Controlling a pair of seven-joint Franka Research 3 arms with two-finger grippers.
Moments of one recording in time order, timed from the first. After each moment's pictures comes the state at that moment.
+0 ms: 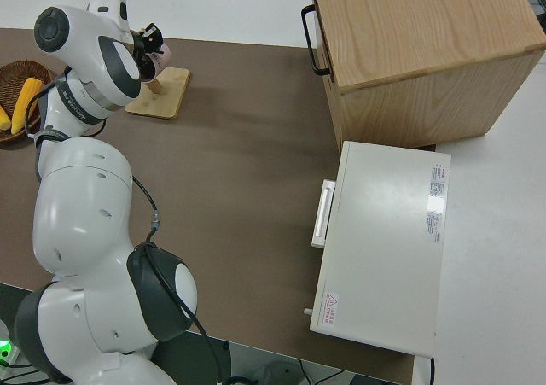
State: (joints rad) left arm 0.45 0.36 0.08 -1.59 -0.61 2.48 0.84; right arm 0.34 0.54 0.09 -1.37 -0.30 2.41 -0.25
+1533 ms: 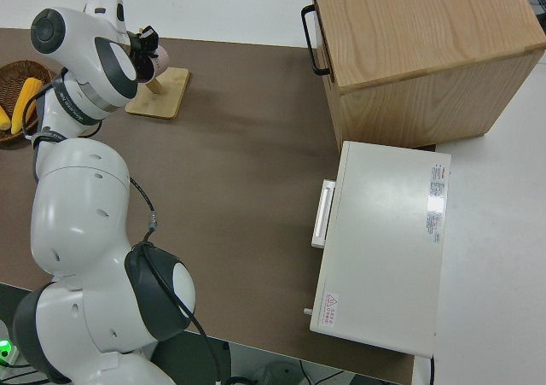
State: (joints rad) left arm 0.45 0.36 0.07 -1.58 -0.61 2.49 0.85; right arm 0.35 0.54 0.09 -1.36 -0.30 2.41 -0.23
